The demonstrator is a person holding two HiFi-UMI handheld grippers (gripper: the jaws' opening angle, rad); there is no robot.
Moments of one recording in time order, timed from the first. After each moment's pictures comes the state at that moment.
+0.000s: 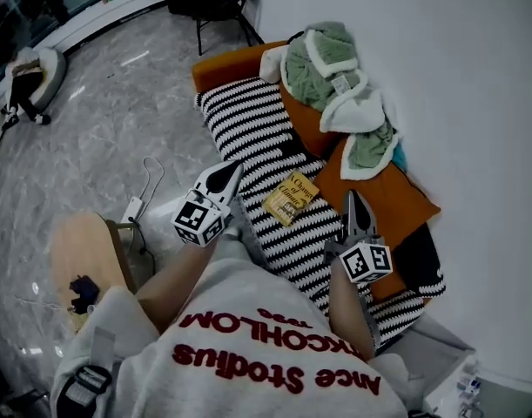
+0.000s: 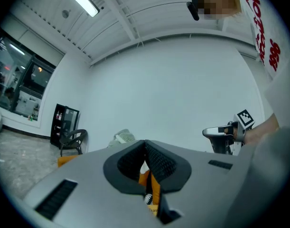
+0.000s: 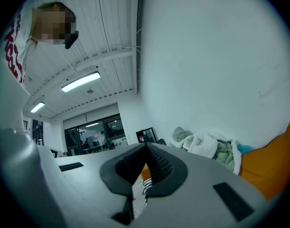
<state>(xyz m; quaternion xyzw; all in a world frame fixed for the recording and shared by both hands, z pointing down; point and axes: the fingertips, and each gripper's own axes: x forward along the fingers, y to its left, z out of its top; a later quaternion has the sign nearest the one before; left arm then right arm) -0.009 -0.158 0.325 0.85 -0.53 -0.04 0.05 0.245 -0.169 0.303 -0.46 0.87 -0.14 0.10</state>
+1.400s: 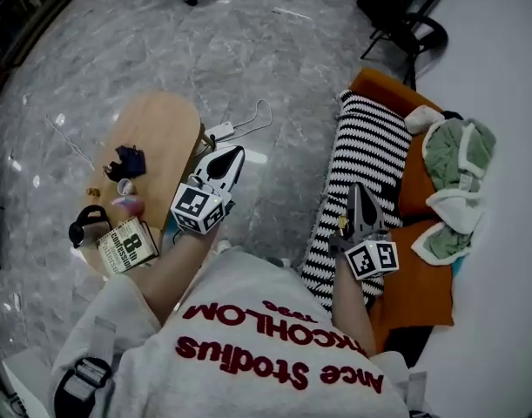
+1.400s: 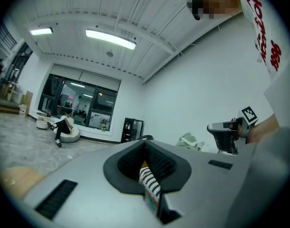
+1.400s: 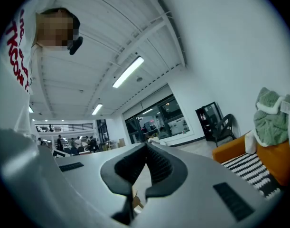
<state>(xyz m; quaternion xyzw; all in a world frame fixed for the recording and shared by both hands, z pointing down) -0.278 0.124 0.334 0.60 -0.80 -0.05 0.06 -0.081 -0.046 0.293 -0.11 0.98 -0.17 0.04</state>
